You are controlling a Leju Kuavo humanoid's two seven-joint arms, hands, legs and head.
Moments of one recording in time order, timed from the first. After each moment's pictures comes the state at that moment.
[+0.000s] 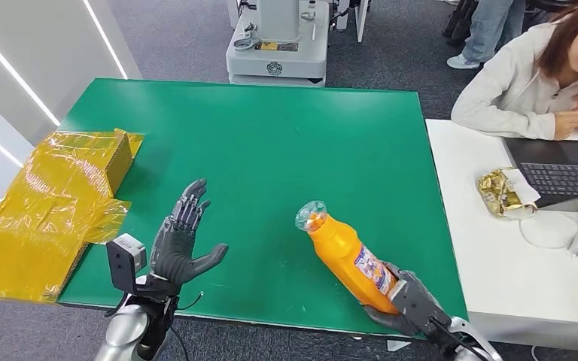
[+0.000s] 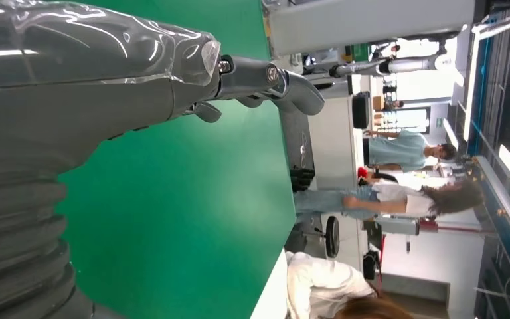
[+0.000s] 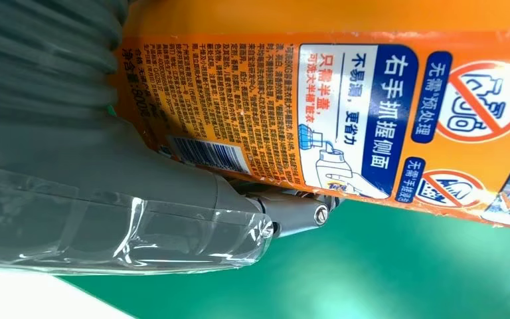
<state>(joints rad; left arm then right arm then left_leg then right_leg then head) -0.01 -0.03 -0.27 -1.59 0.13 -0.14 -0.39 -0.08 -0.43 0.40 -1.32 0.12 0.09 -0.18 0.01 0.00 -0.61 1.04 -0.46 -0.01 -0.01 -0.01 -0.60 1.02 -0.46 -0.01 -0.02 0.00</state>
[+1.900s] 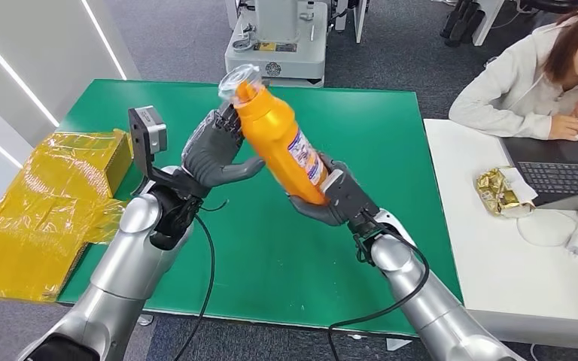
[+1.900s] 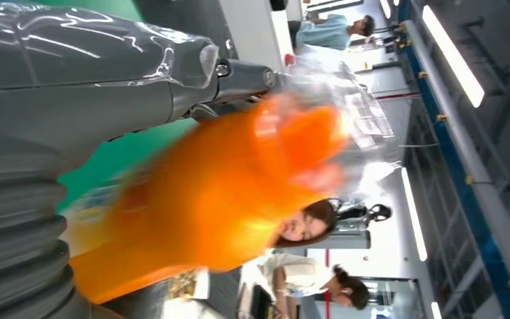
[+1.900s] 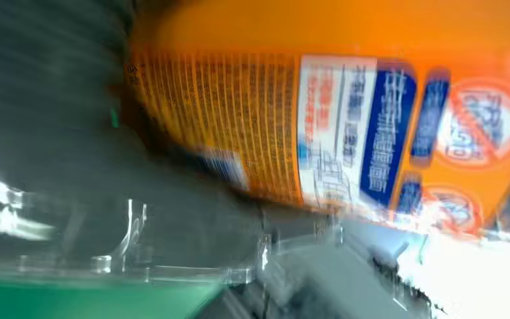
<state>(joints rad) -0.58 0.00 -0.45 -1.40 0.43 -0.33 -0.16 -0.66 -0.02 0.57 -0.90 0.05 0.01 -0.31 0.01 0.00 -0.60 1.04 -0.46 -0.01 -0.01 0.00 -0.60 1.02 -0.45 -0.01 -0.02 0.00</state>
